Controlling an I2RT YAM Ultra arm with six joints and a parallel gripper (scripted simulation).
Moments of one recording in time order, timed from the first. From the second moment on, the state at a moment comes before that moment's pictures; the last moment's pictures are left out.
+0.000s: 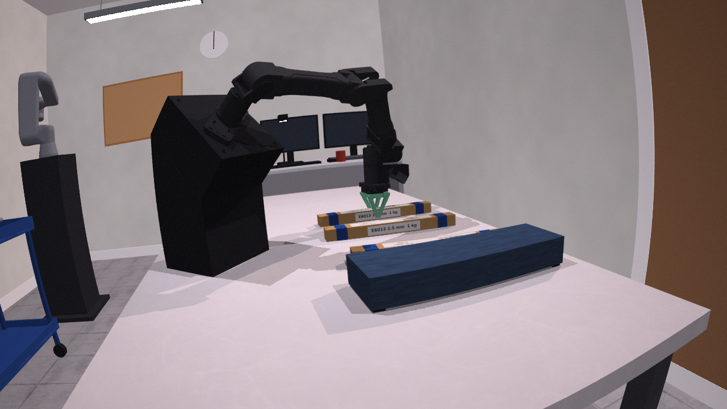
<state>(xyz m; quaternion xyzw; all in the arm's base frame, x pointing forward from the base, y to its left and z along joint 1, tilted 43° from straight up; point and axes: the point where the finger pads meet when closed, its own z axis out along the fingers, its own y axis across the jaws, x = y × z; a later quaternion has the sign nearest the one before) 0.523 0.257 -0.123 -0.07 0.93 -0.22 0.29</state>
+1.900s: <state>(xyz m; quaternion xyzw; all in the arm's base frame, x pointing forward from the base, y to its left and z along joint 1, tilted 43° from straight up) 0.496 0.251 -0.101 -0.05 0.93 -0.23 0.27</state>
